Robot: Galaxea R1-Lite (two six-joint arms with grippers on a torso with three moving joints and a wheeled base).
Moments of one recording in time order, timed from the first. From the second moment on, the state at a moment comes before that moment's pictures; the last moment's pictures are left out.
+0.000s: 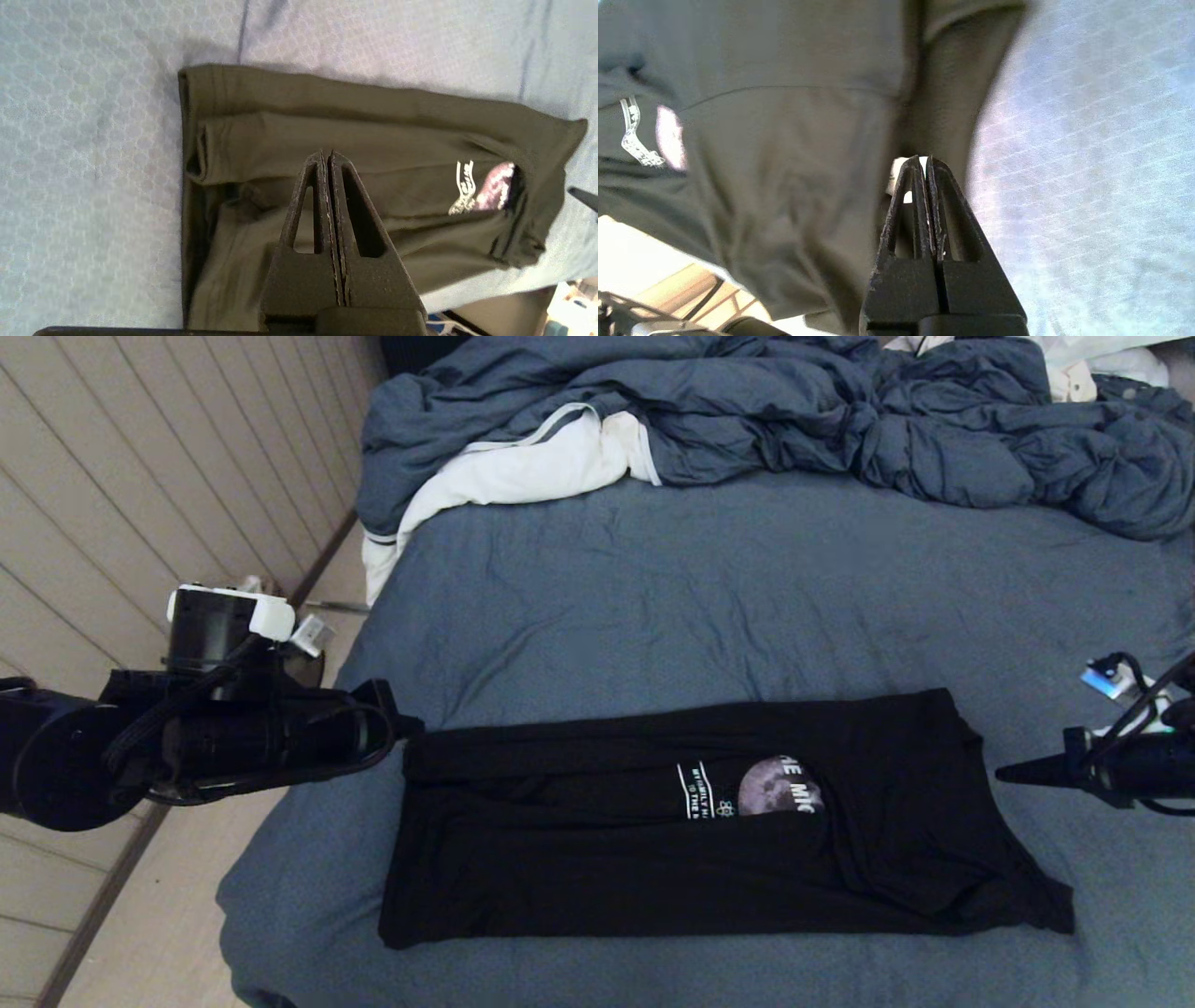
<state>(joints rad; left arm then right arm) -0.30 1.68 -0.93 -0.25 -0.25 -0.59 -0.58 1.96 -1.32 0.43 0.78 -0.30</state>
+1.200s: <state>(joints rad) -0.32 1.66 -0.92 -0.25 -0.25 -0.60 -0.58 1.98 -1.31 0.42 0.80 -0.32</state>
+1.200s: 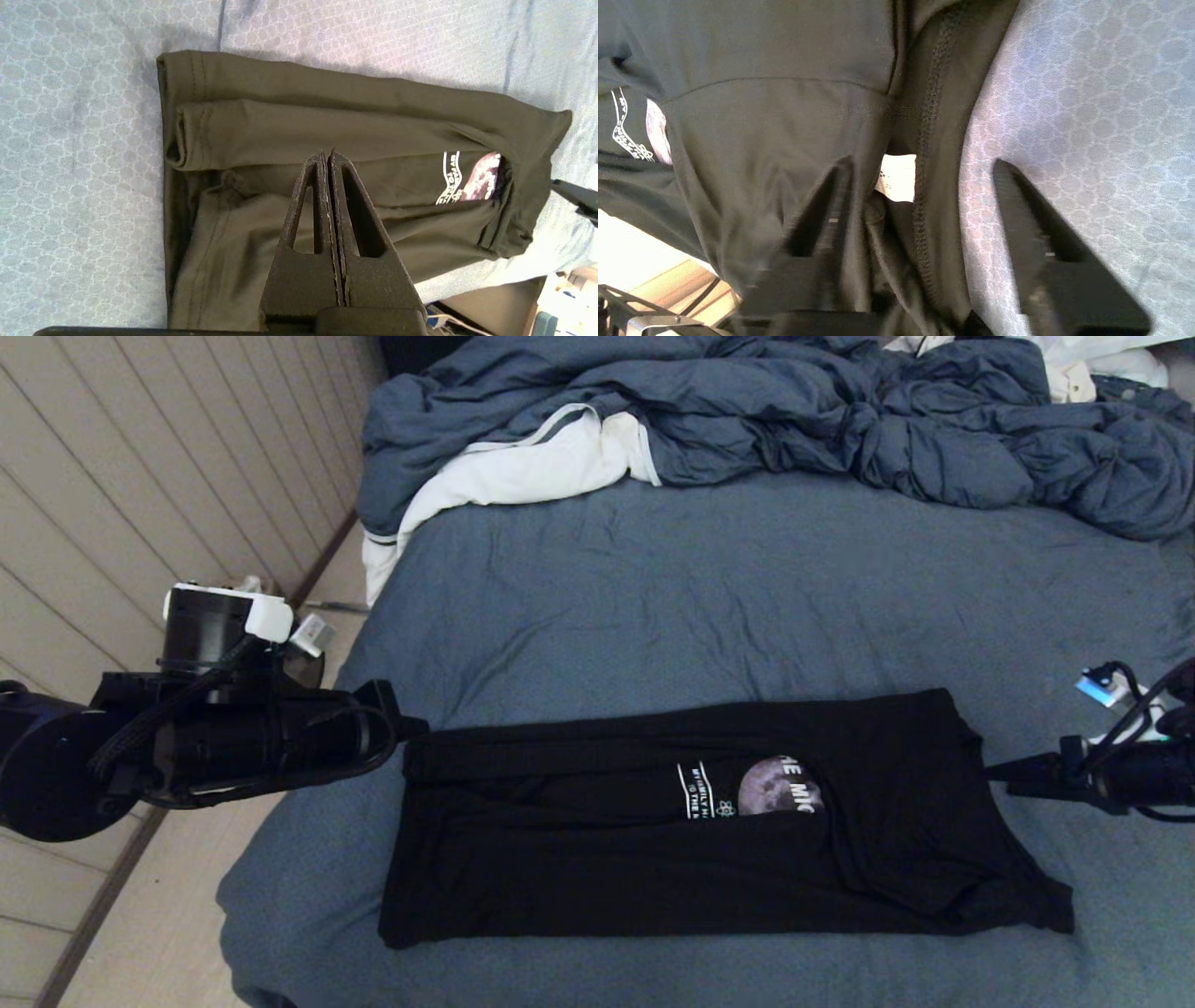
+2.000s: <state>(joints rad) -0.37 1.65 -0.91 -0.25 -0.25 -0.61 -0.55 2.03 -1.30 0.42 0.87 -0.31</state>
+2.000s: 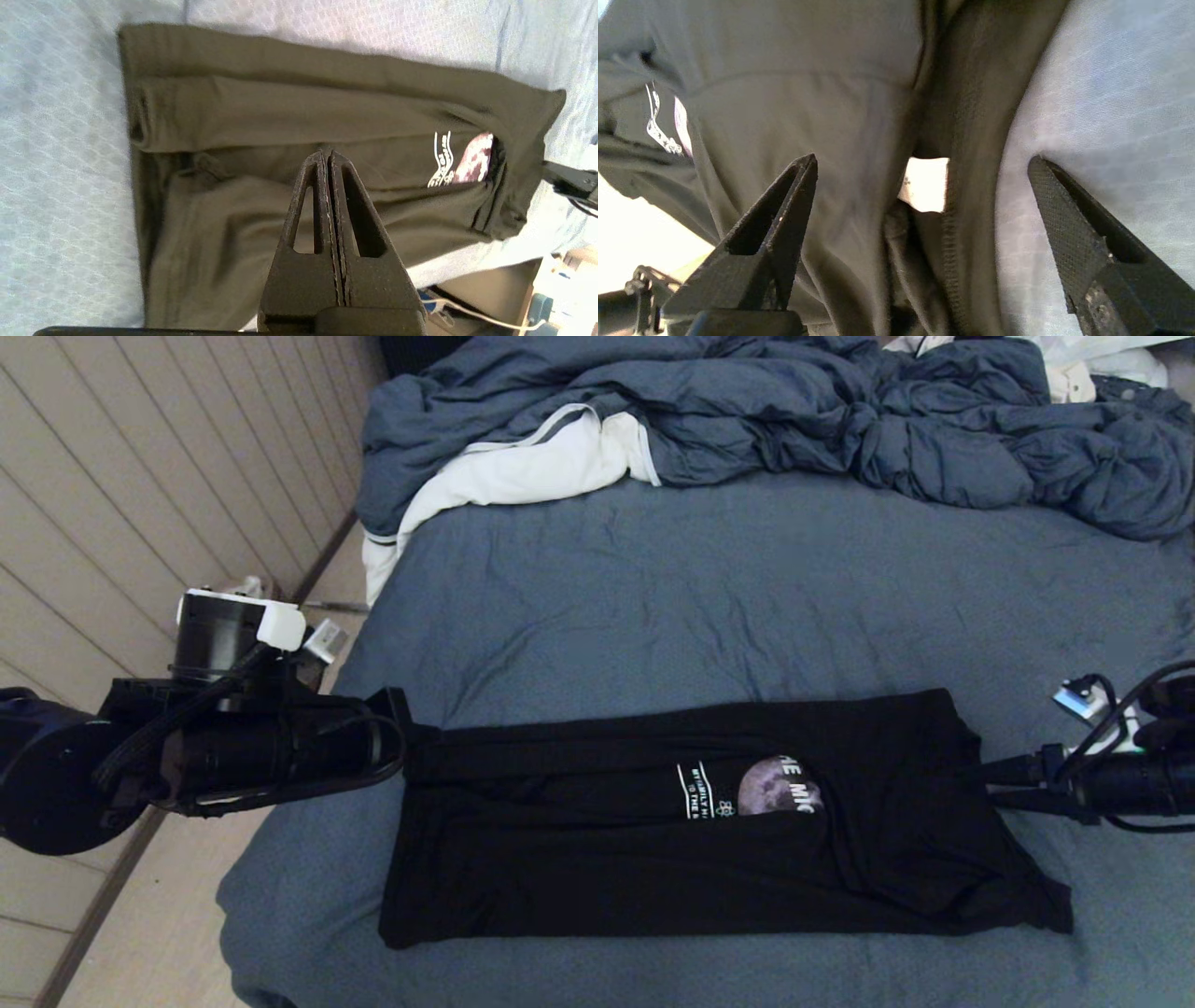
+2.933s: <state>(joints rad) -0.39 1.65 -0.90 -0.25 -0.25 -0.62 -0.47 2.02 -1.25 0.41 0.89 -0.31</state>
